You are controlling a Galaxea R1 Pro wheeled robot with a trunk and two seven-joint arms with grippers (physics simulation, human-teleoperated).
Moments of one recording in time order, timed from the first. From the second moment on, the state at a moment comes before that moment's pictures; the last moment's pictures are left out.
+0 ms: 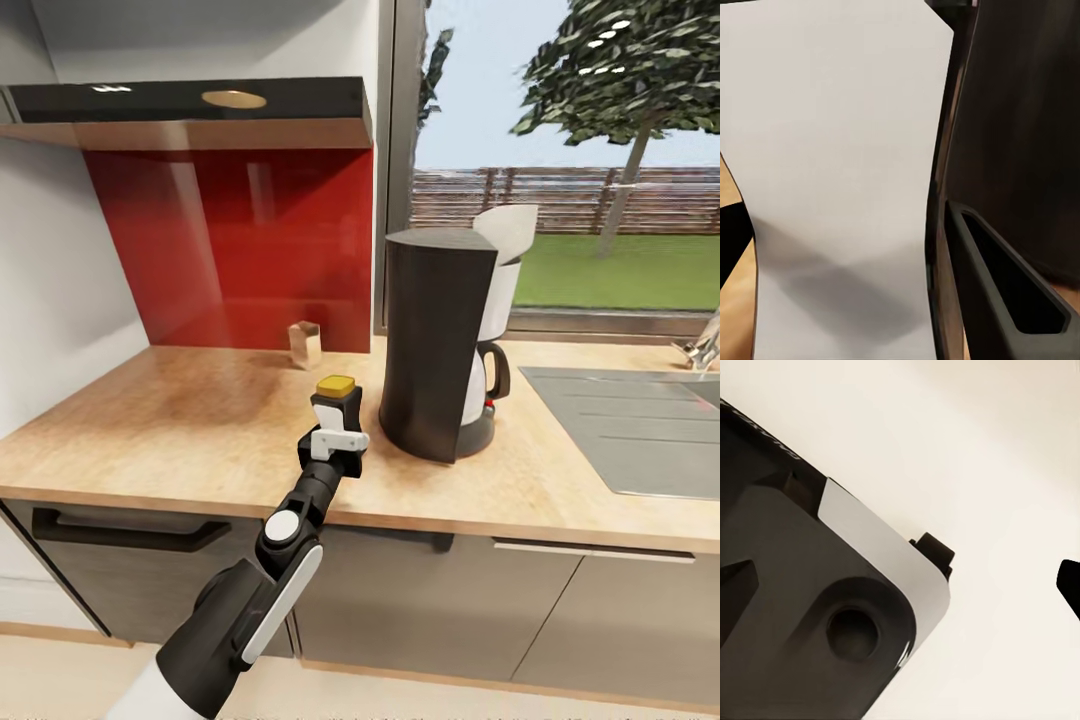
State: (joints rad) left arm -0.54 -0.06 -0.58 -1.42 0.26 0.21 0.35; right arm -0.22 -0.17 0.64 0.01 -0.14 -0.34 0.41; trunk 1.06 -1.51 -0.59
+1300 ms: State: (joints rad) left arm -0.54 -0.06 -0.58 -1.39 0.26 0.21 0.34; right arm -0.22 -0.17 0.64 0.01 -0.14 -0.34 0.41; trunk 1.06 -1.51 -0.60
